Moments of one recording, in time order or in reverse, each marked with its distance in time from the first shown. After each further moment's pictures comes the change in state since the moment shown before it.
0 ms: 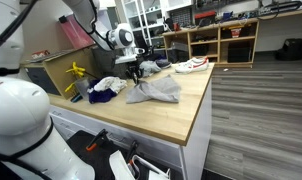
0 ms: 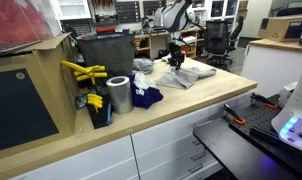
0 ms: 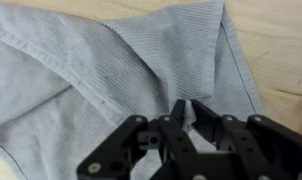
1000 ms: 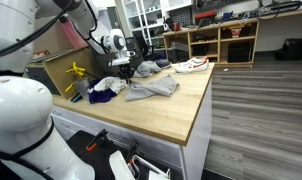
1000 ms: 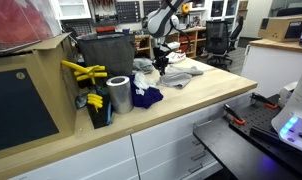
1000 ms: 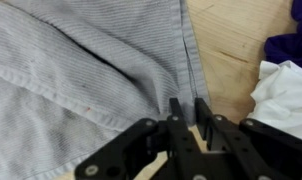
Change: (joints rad) arm 0.087 0.153 0.055 0.191 0.000 0.001 -0.001
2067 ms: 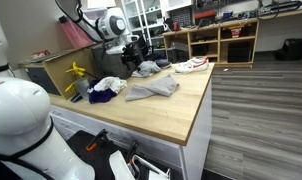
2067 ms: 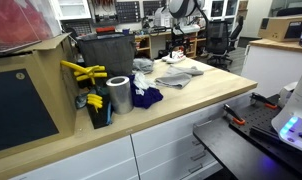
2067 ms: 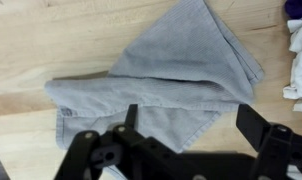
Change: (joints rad) arm -0.072 -0.377 -0.076 -0.350 0.011 0.120 0.375
